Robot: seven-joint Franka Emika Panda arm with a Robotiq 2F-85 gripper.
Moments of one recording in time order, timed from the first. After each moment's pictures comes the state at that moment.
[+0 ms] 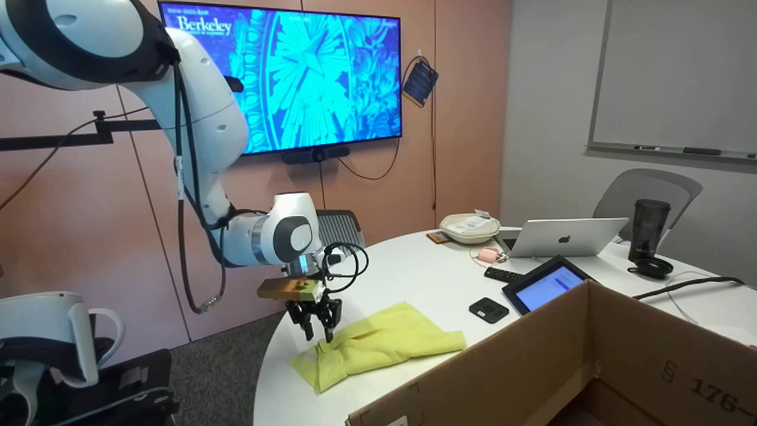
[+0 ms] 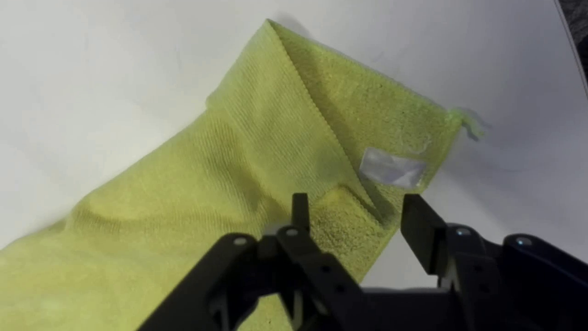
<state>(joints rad) 0.50 0.72 0.01 -2.05 -0.39 2.71 0.05</state>
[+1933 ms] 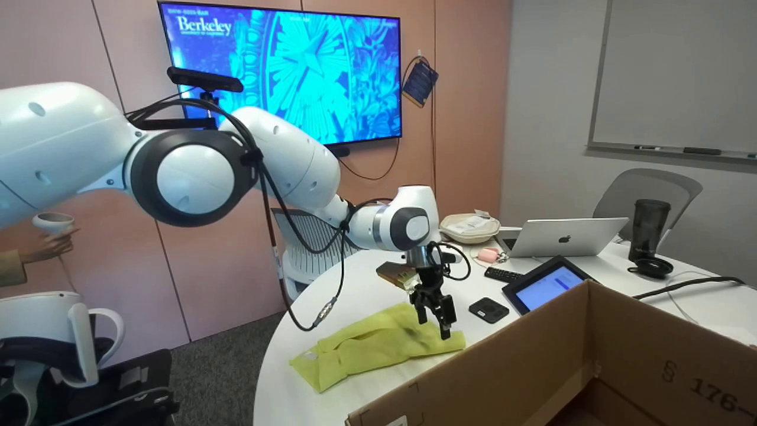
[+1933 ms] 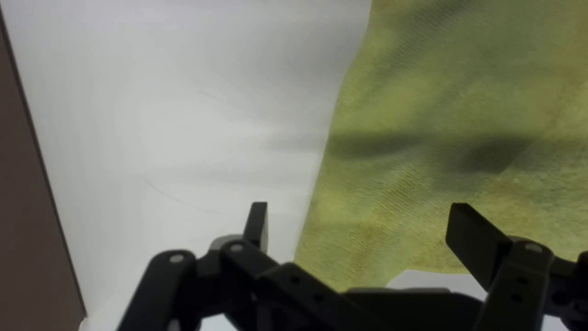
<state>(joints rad) 0.31 1.25 -0.08 -0.98 -0.19 2.17 0.36</state>
